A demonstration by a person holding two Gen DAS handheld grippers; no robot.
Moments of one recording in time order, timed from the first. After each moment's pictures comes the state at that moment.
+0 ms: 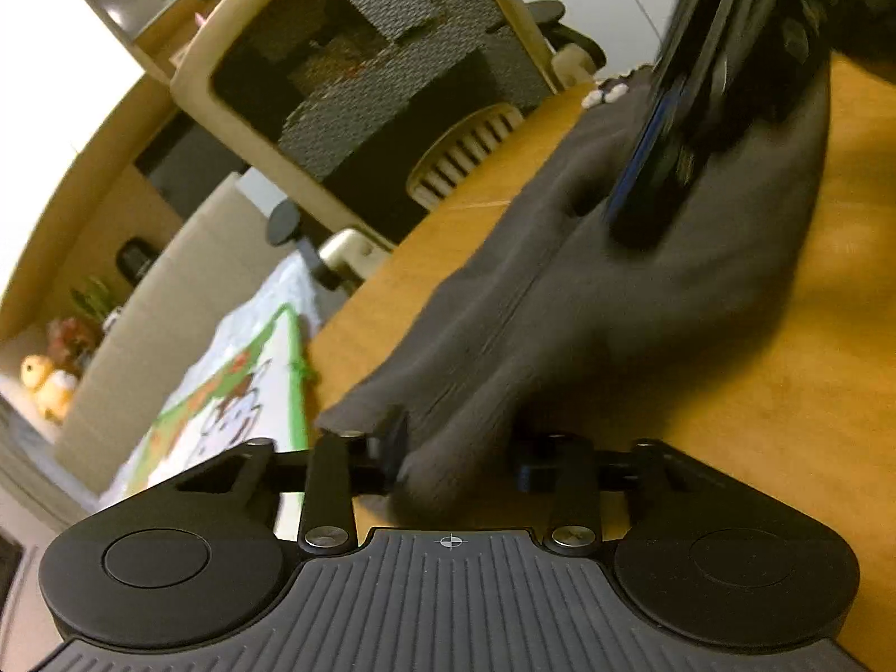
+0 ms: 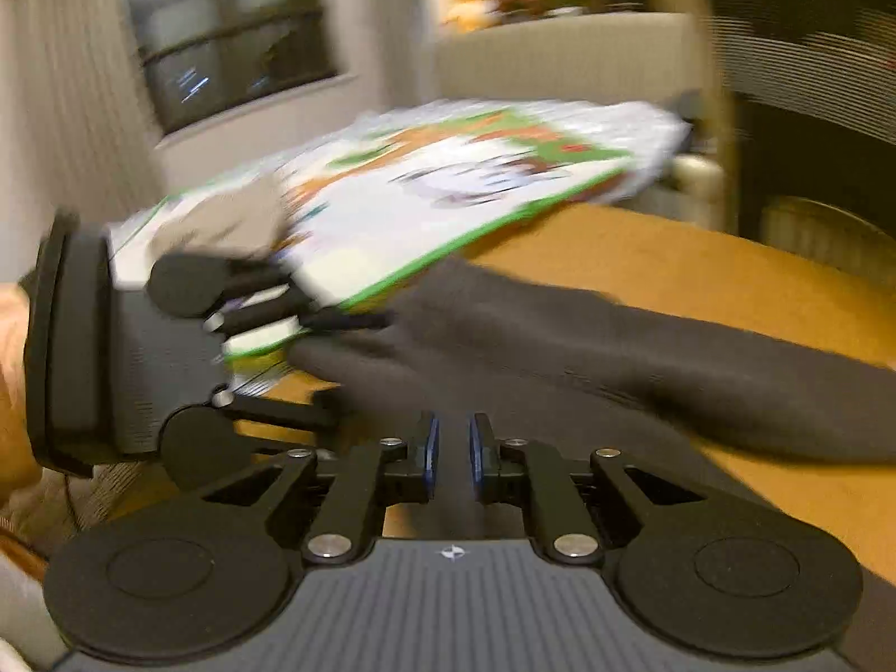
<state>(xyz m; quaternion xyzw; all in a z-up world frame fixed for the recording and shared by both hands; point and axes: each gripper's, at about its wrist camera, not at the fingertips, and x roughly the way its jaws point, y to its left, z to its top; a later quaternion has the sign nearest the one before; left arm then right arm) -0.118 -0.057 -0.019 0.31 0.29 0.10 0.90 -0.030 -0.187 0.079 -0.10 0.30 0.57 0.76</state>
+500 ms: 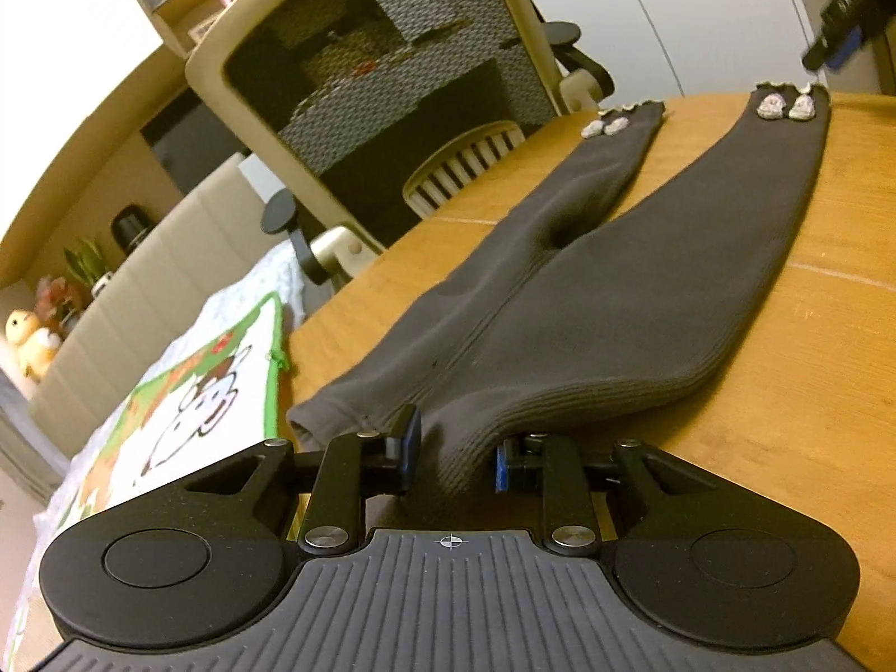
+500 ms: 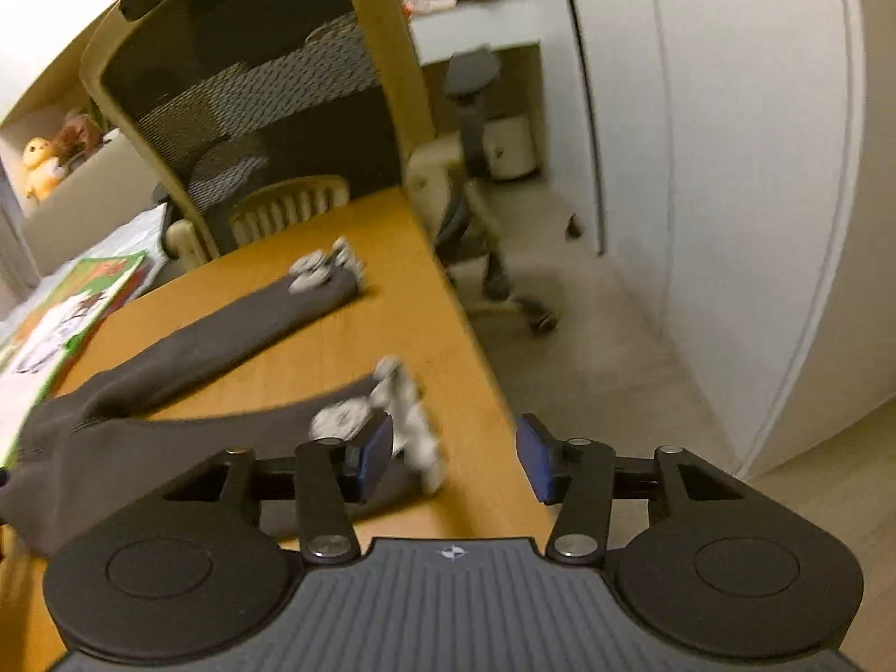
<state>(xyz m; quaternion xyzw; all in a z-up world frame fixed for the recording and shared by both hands) -0.131 -0.068 -0.008 0.26 0.30 0.10 0.91 0.055 -0.409 0.048 0.06 0.37 0.21 0.90</state>
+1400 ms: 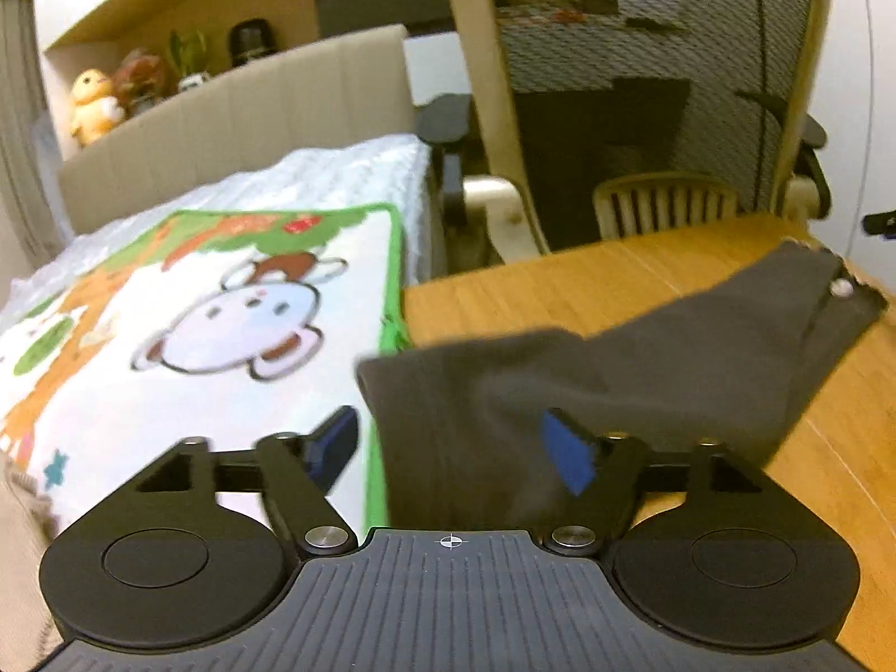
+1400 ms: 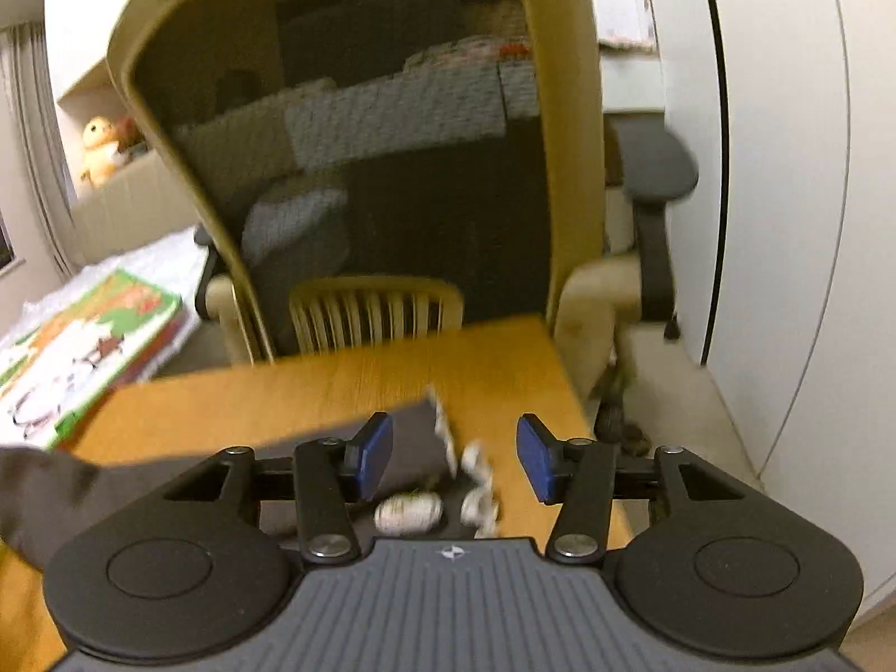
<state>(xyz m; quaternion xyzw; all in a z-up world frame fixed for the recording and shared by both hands) -0.039 0.079 0.041 0.00 0.33 0.21 0.92 0.198 -0.259 0.068 0.01 0.30 0.28 0.91</state>
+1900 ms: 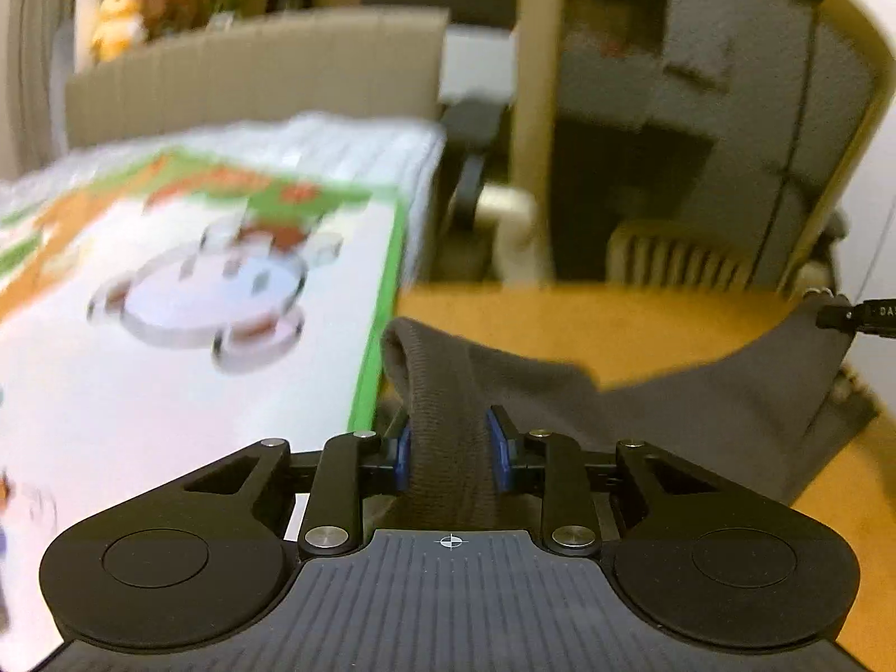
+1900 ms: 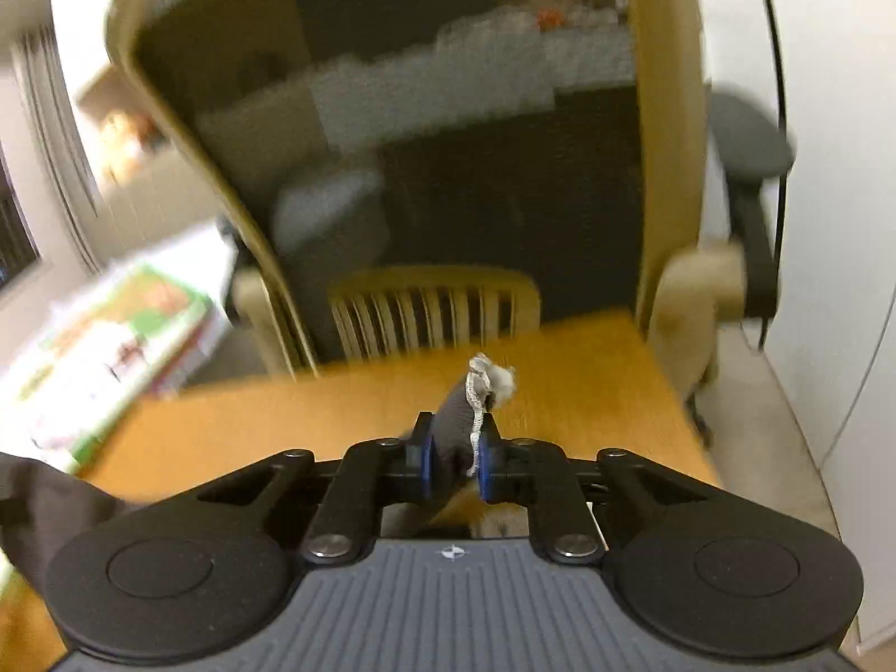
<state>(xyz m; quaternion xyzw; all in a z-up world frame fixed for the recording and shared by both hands) -0.023 0.102 0.058 -0.09 0.28 0.20 0.93 0.233 -0.221 0.076 0.04 0.30 0.32 0.90</state>
